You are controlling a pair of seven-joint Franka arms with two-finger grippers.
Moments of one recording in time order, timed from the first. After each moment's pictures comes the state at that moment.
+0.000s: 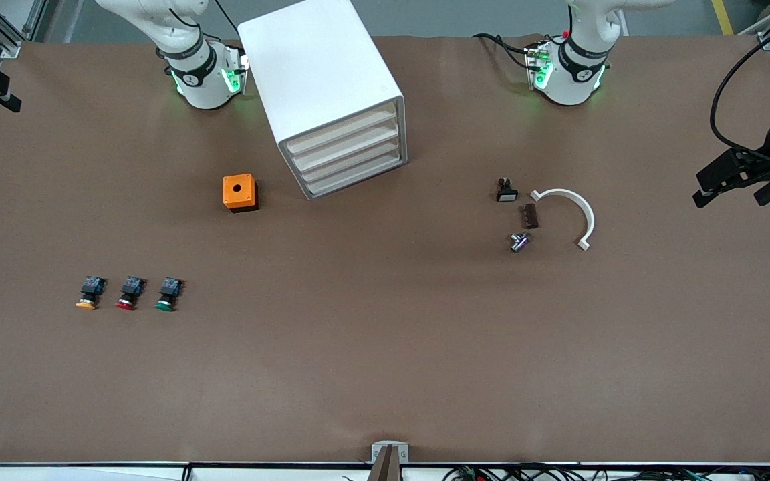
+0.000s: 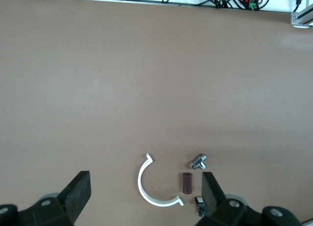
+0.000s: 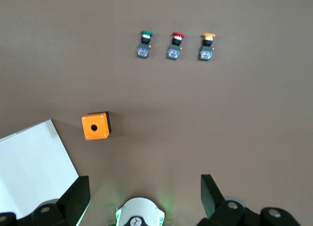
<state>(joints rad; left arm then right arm) -0.04 0.00 0.00 -1.57 -0.04 1.72 -0.08 -0.09 -0.20 -0.06 -1.65 0.01 1.38 -0.18</state>
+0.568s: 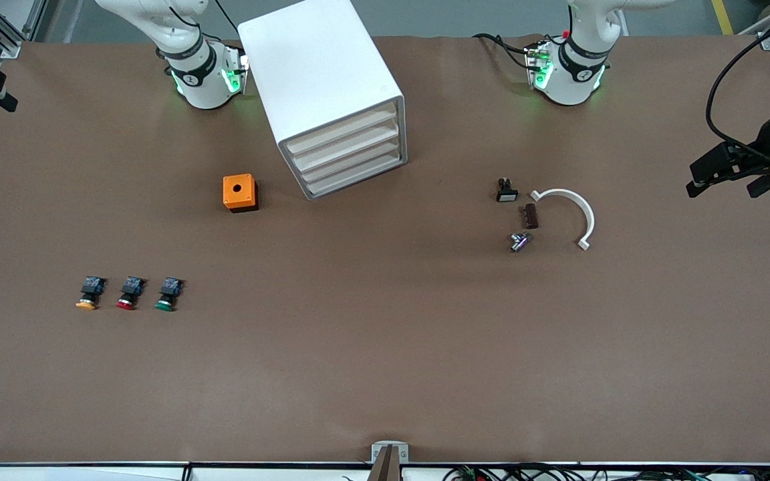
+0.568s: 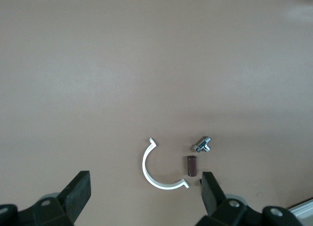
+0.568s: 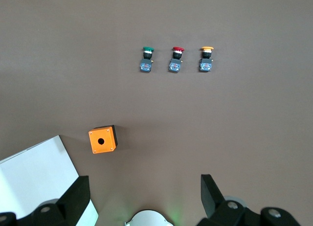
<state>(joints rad) -0.04 0.00 0.00 -1.57 -0.03 1.66 -0.04 -0.08 -0.23 -0.05 -1.65 0.02 1.41 -0.11</state>
